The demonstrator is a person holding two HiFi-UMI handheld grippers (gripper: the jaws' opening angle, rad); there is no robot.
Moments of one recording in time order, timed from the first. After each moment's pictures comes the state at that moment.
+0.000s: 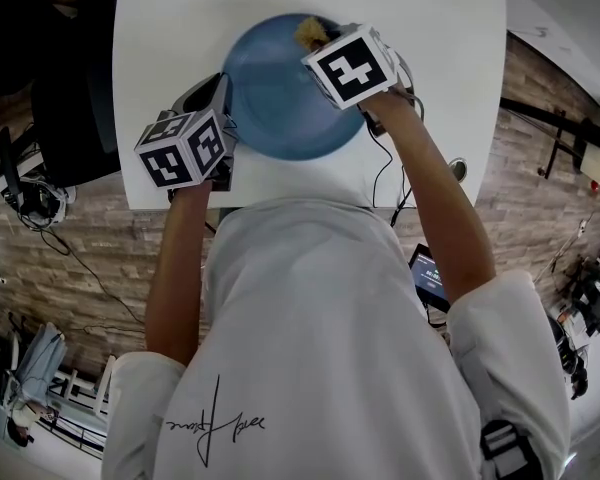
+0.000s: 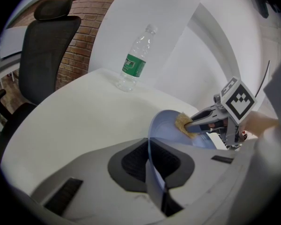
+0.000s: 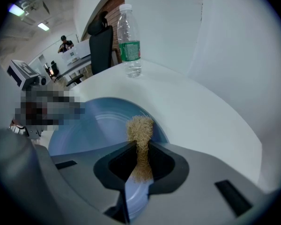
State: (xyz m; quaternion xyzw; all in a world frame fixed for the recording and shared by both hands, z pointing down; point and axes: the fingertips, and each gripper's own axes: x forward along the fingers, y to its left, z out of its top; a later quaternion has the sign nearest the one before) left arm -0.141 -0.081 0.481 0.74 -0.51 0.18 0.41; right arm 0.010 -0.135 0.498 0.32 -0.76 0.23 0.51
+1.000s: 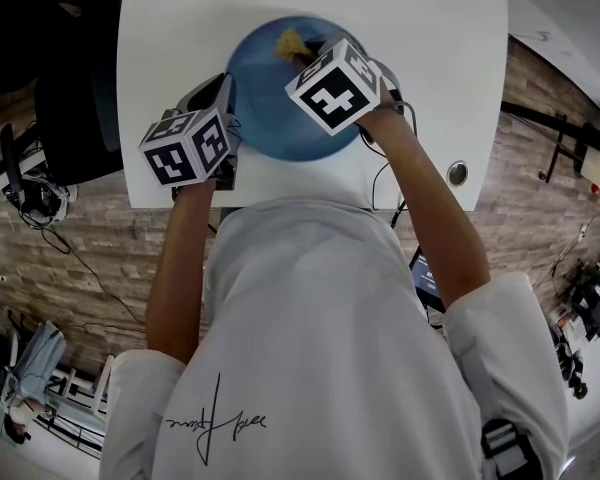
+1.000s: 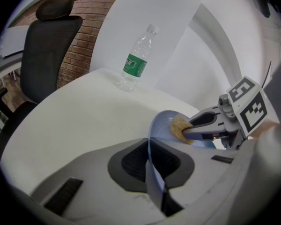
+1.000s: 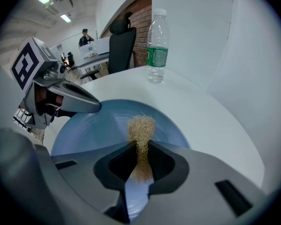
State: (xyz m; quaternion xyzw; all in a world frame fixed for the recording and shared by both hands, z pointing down) left arm -0.142 -0.080 0.482 0.73 -0.51 0.18 0.41; right arm -0.030 -0.113 0.495 0.26 -0.80 0.16 0.51
